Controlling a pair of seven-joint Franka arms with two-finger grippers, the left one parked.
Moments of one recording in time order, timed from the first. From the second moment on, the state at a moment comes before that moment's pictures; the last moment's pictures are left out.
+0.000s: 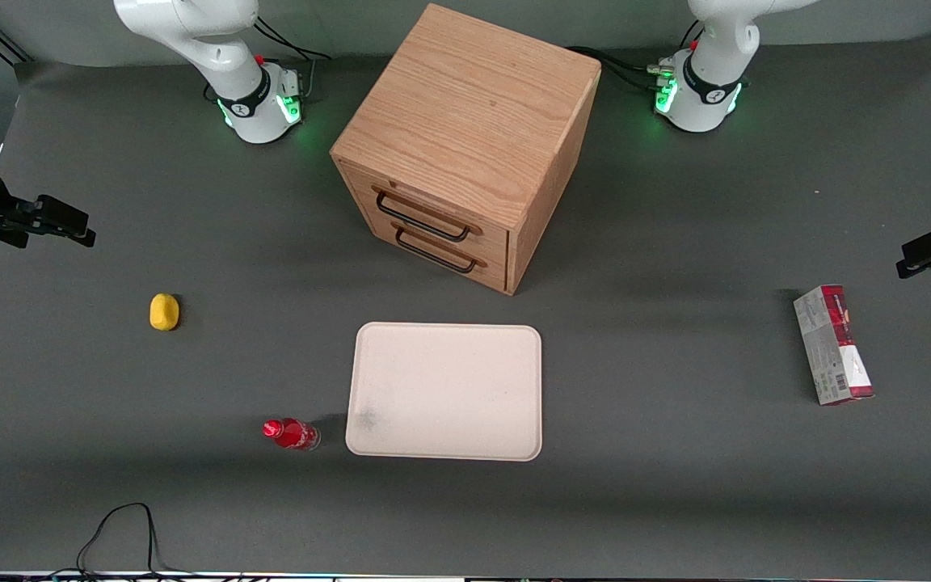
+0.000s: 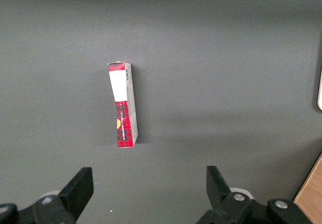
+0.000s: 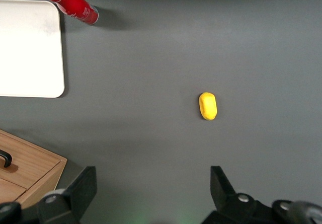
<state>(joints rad) 0.03 0.00 -0.05 -1.60 -0.01 1.55 -0.01</state>
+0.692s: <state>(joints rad) 0.21 0.07 -0.04 -1.54 -0.01 1.57 0.16</state>
